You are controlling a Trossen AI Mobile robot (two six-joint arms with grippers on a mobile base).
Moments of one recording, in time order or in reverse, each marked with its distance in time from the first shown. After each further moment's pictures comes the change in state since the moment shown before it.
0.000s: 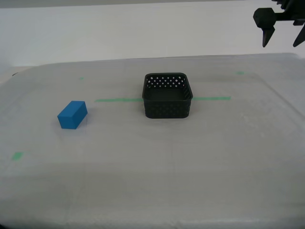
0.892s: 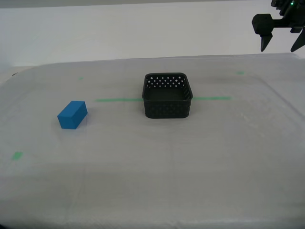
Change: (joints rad) arm 0 0.001 -0.023 -0.105 0.127 0.000 0.024; arm 1 0.000 0.000 0.000 0.000 0.000 0.000
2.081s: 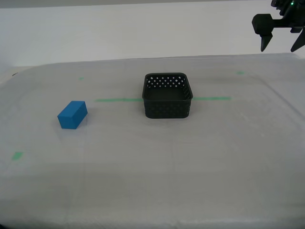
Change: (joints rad) arm 0 0.000 0.000 0.000 0.000 0.000 0.000; arm 1 0.000 0.000 0.000 -0.001 -0.053 -0.008
